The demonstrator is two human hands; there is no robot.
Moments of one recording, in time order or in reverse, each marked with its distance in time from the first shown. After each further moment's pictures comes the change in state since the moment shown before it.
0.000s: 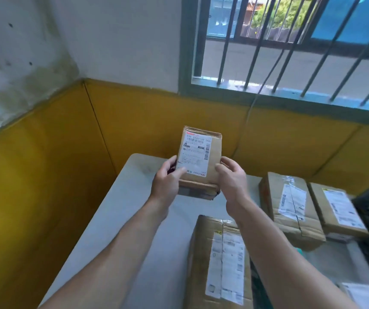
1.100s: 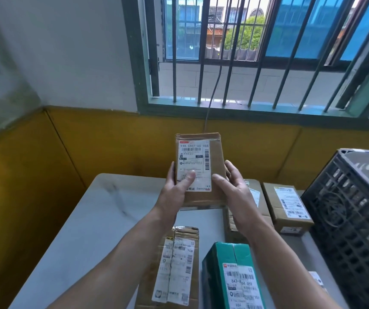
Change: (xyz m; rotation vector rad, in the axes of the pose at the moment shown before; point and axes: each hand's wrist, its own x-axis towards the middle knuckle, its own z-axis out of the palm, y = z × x) left_hand -0.057 0.032 0.134 -0.168 -0.318 0.030; right_hand -0.020 -0.009 -0.160 0.091 -0.199 -0.197
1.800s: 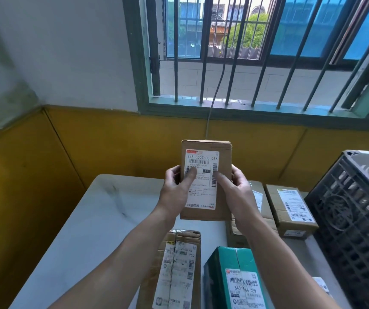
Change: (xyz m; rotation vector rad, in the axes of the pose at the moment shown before) left_hand 0.019 -0.001 -0.004 0.046 0.087 0.012; right_hand 0.017 0.000 0.008 -0.021 0.176 0.023
